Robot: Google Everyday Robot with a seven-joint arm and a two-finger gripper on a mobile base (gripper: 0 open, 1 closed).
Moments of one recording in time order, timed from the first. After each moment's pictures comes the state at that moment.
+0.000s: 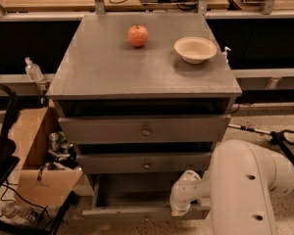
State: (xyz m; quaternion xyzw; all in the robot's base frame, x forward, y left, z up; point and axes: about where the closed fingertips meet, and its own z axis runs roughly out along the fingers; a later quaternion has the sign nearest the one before) arm 0.493 -0.141 0.187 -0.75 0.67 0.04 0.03
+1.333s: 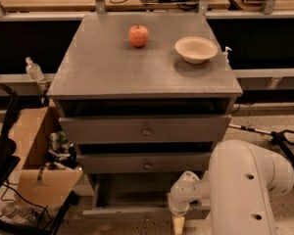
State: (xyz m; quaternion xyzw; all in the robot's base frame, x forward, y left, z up) arm 0.492 -0.141 0.186 -0.75 0.66 0.04 0.03
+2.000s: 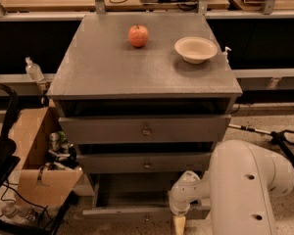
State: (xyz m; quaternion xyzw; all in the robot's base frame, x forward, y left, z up) arm 0.491 -0.141 0.186 -0.75 0.66 0.04 0.03
